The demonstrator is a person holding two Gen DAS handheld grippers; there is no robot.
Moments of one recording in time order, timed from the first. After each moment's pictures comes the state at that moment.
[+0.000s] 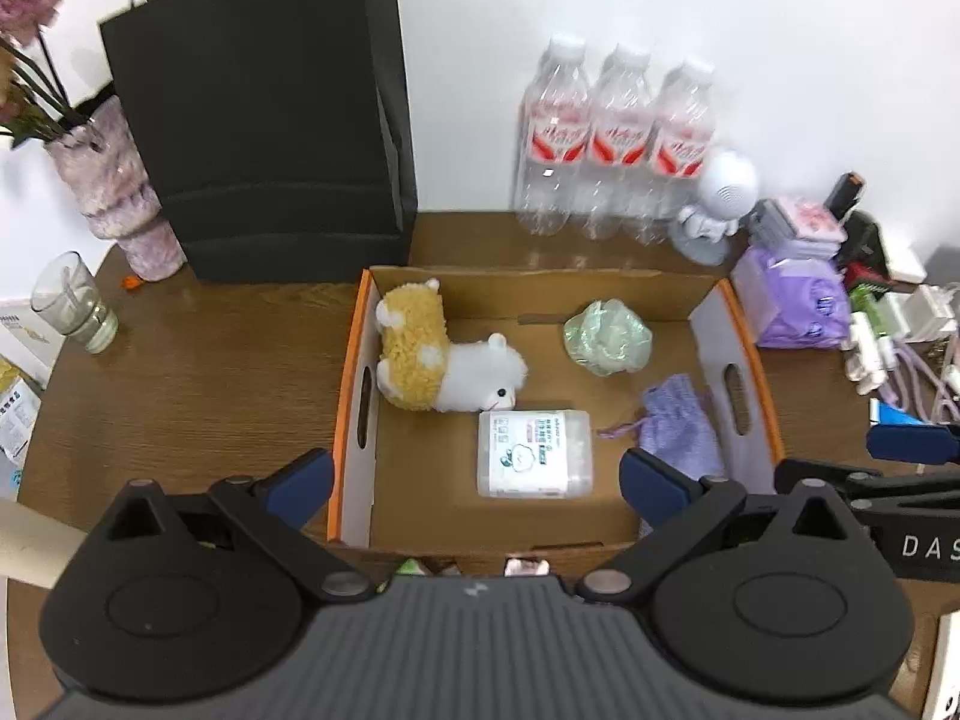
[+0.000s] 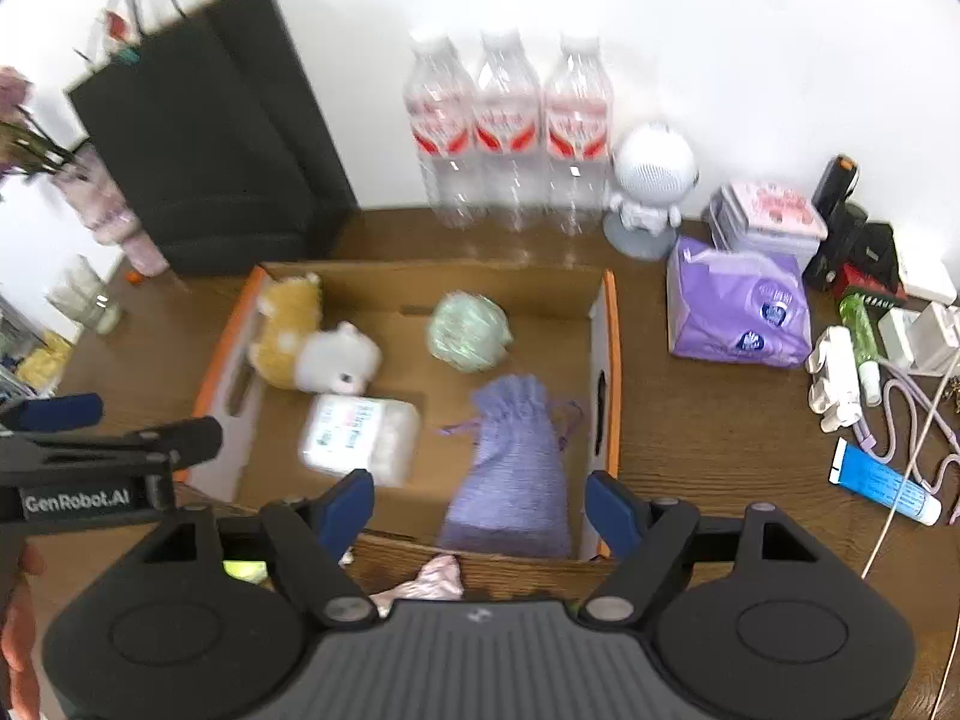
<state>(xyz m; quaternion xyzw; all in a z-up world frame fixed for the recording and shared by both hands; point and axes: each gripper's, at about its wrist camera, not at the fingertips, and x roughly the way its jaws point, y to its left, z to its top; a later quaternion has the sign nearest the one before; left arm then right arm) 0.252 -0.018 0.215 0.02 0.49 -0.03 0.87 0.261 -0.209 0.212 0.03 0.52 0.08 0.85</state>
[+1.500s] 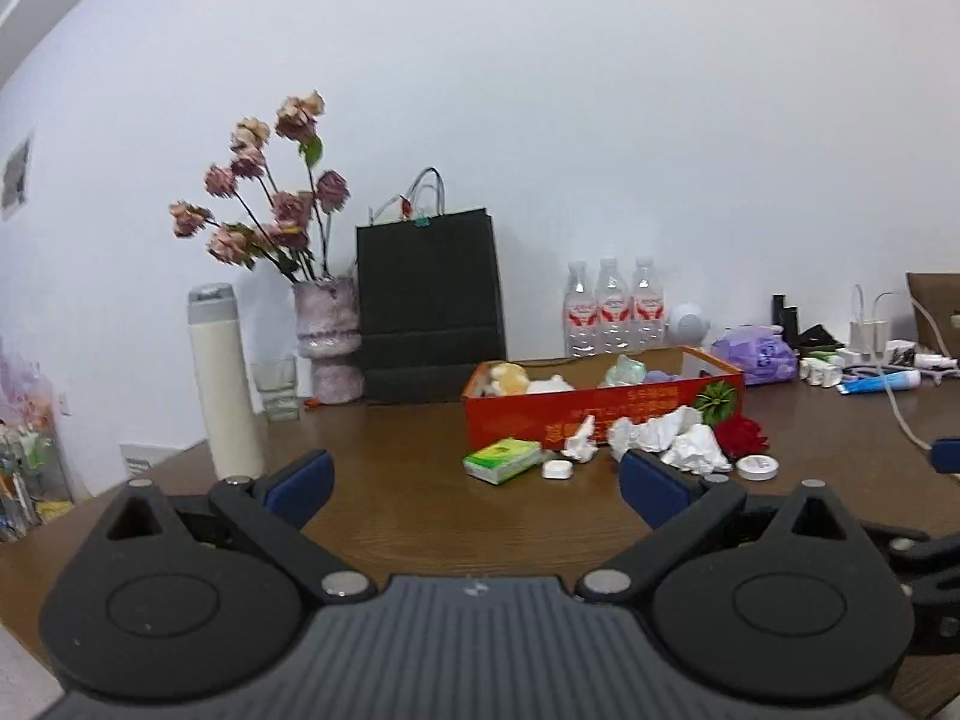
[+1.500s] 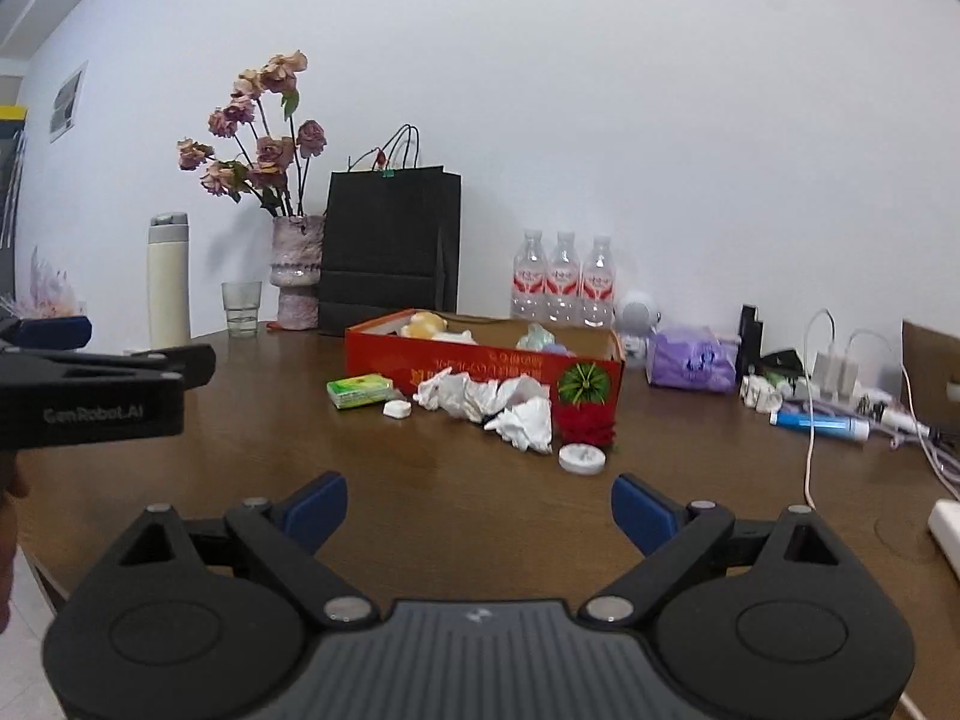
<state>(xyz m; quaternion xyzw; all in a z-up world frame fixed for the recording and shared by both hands) -0.180 -0.006 0.059 0.05 0.08 0.04 0.99 -0.187 -0.188 0.037 -0.04 0.14 0.10 0.98</state>
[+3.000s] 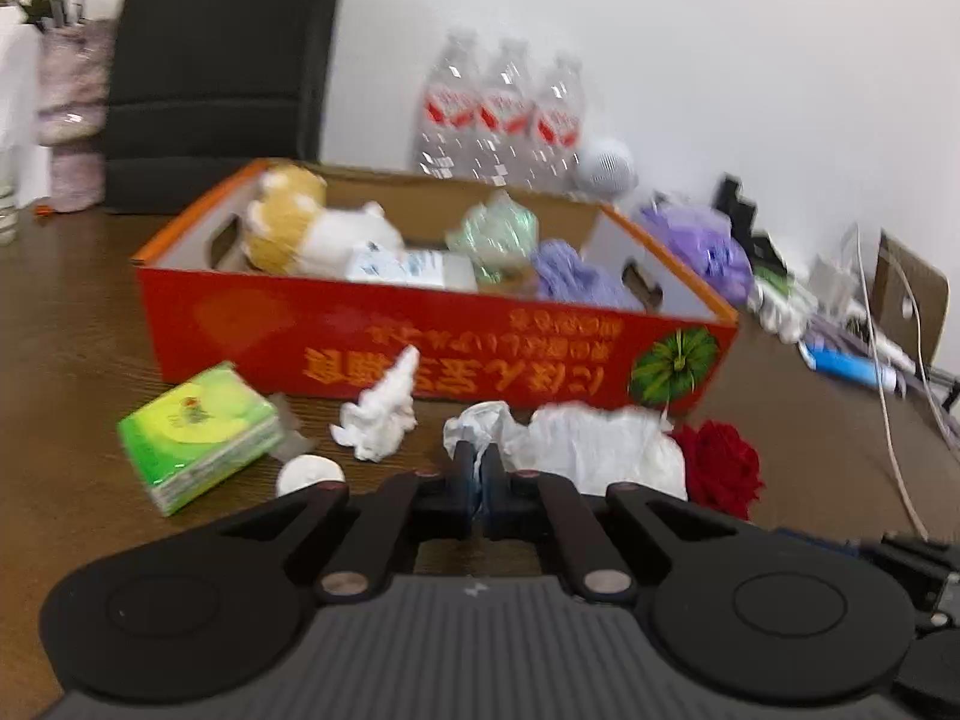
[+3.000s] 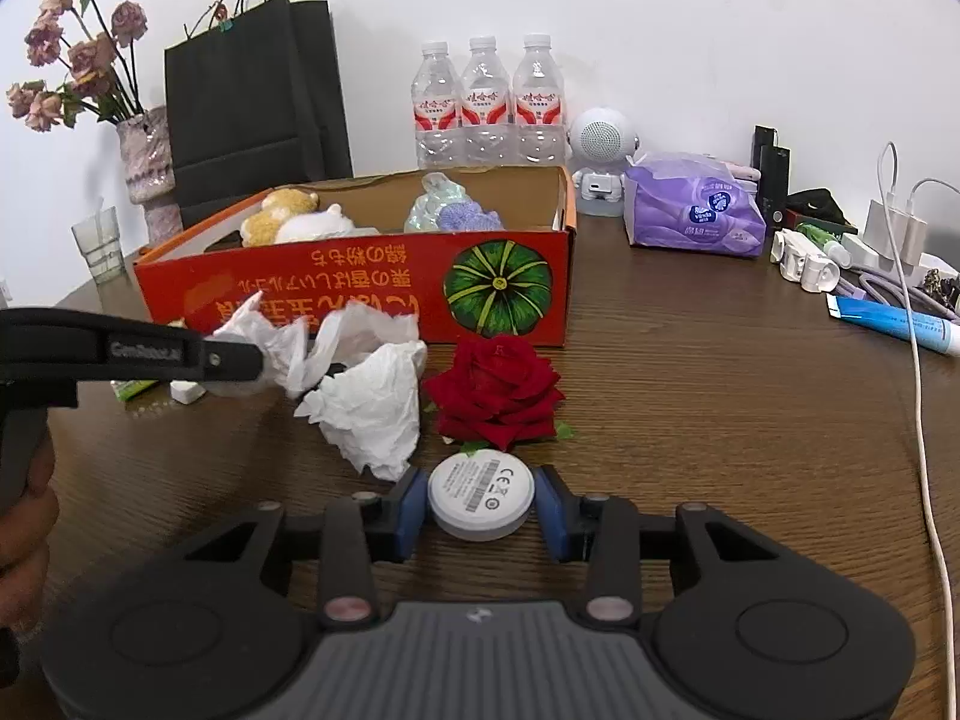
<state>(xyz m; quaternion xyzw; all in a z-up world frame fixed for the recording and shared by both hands) 0.105 -0.035 0.021 -0.07 0.29 -0.10 0.95 0.059 -0.238 -0.002 0.02 0.31 0.07 0.95</state>
